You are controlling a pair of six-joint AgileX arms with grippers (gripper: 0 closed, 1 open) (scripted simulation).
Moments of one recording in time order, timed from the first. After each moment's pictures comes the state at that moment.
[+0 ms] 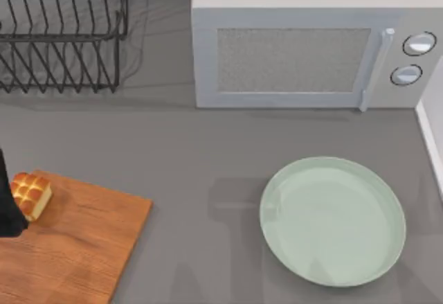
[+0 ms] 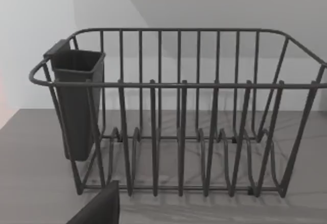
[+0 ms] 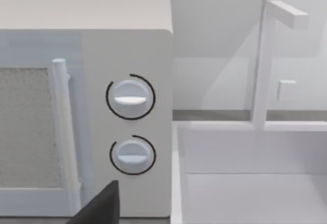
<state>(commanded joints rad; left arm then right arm) 0.00 0.00 0.00 0.00 0.00 0.00 0.00 0.00 0.00 0.00 0.00 0.00</state>
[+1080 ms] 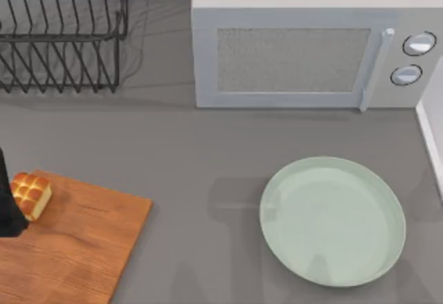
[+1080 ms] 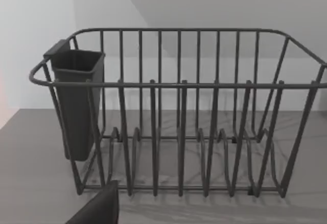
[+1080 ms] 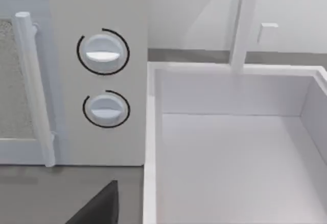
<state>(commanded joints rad) 0.00 0.00 0.00 0.00 0.00 0.00 -0.05 0.29 0.24 -0.16 0.00 -0.05</state>
